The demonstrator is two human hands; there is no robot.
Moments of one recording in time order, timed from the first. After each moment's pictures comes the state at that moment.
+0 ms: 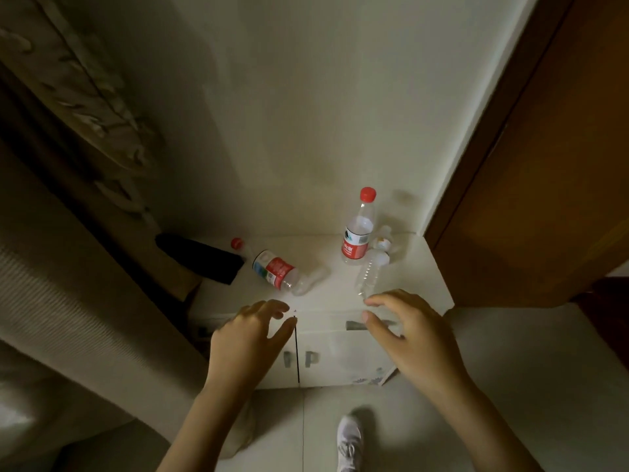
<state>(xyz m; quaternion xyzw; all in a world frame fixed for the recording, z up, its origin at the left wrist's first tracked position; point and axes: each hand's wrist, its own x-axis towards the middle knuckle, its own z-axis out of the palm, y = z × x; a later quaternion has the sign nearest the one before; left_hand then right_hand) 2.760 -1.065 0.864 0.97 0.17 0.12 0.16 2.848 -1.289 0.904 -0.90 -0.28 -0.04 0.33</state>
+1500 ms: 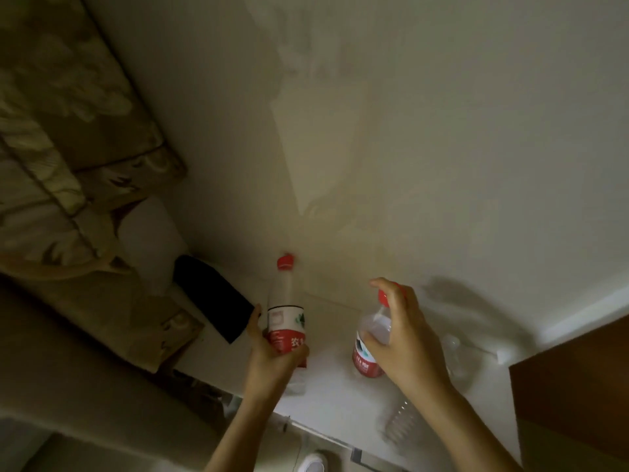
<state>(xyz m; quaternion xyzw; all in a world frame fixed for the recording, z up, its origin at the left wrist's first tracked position) 2.948 -1.022 0.798 0.59 0.49 0.21 0.61 3.090 -1.156 0.875 -0.84 -0.41 0.04 0.35</state>
